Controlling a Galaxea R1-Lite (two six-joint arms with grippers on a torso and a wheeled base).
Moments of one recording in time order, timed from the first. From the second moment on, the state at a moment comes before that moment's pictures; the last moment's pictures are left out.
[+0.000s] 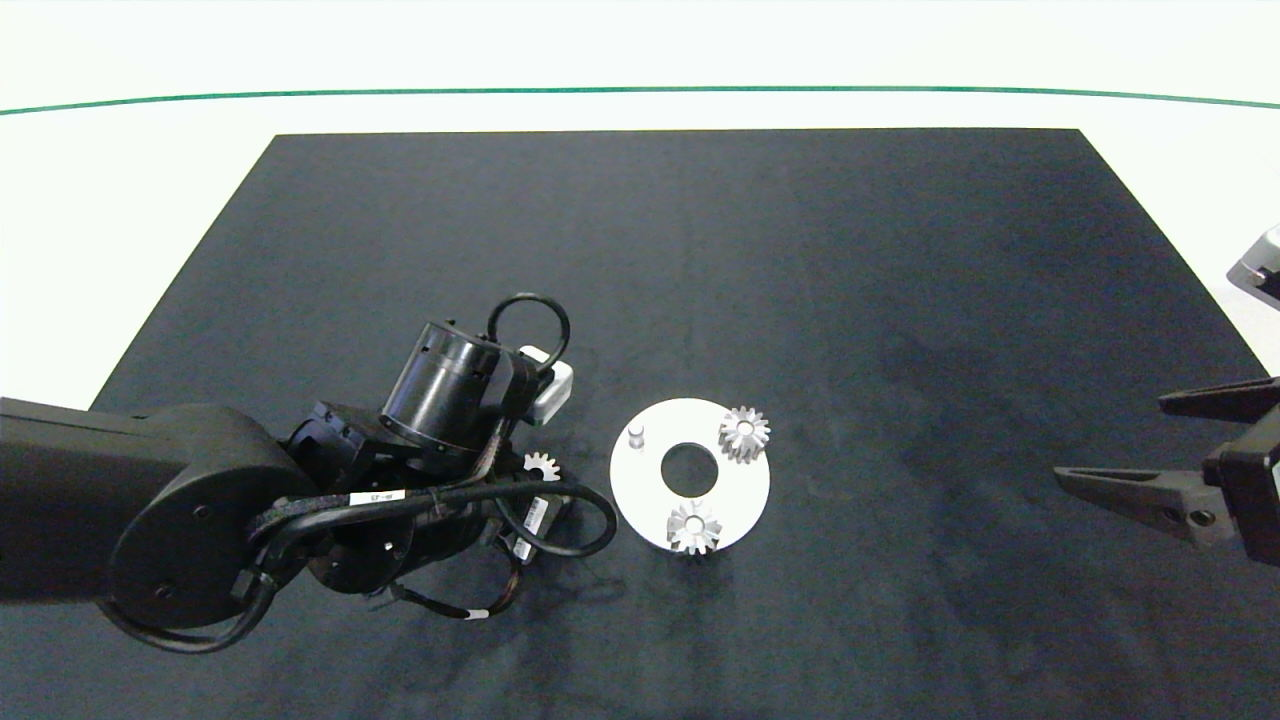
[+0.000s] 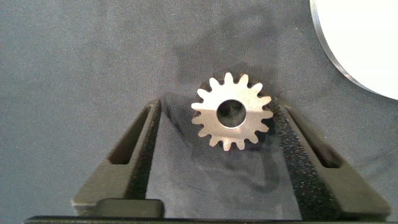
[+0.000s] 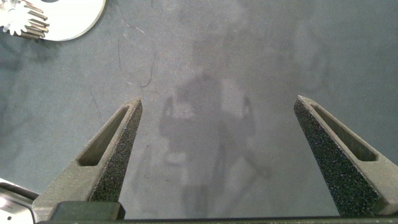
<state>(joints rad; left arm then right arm) -0.67 1.70 -0.98 0.00 0.37 0.07 0.37 1.19 -1.06 0.44 -0.09 -0.19</state>
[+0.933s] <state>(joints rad) -0.68 1.70 -0.98 0.00 0.37 0.07 0.37 1.20 -1.06 0.45 -0.09 -0.19</state>
